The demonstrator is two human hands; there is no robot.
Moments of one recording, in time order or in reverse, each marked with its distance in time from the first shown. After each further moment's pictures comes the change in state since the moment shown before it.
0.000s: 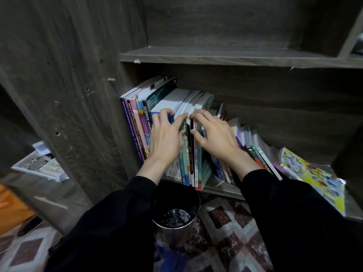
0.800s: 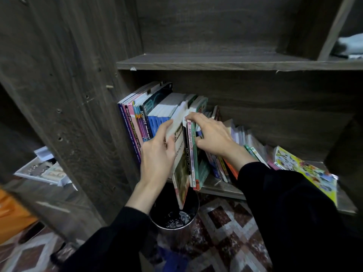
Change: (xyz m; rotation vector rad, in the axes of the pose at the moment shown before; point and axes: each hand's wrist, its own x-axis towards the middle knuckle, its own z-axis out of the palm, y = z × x) left_hand -0.043 0.012 -0.030 -0.437 0.139 -0.156; right_hand -0.001 -0.002 -0.022 0.133 -0.154 0.050
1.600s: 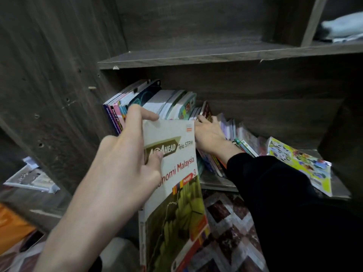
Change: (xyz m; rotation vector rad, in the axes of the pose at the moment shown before) left_hand -0.019 0.112 -0.110 0.069 -0.351 -0.103; right_hand 0.003 0.022 0.015 -0.431 -0.121 0.005
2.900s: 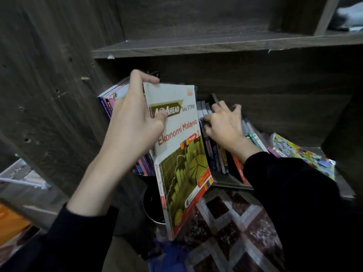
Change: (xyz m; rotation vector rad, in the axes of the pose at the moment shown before) left_hand 0.069 -0.019 0.030 -0.112 0.124 0.078; right_hand -0.011 0.026 -0.003 -0.042 0.190 0.209
